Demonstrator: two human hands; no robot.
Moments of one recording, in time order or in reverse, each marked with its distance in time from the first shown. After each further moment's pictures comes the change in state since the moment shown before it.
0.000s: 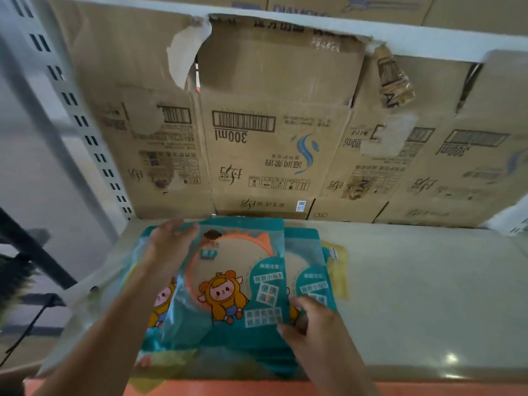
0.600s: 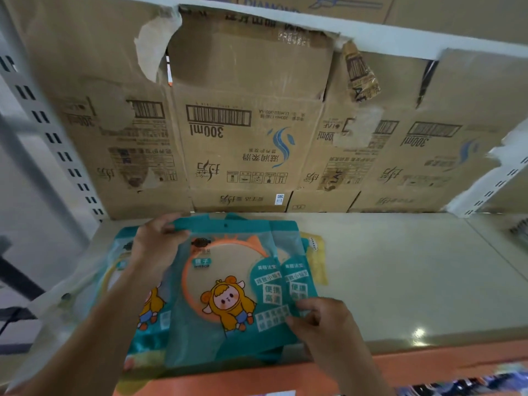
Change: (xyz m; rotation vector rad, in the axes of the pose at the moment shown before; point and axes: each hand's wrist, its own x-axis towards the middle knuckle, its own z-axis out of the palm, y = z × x) left_hand 0.005 -0.006 0.016 -0.245 -0.115 0.102; right_hand -0.016 0.019 -0.016 0.137 0.039 0.250
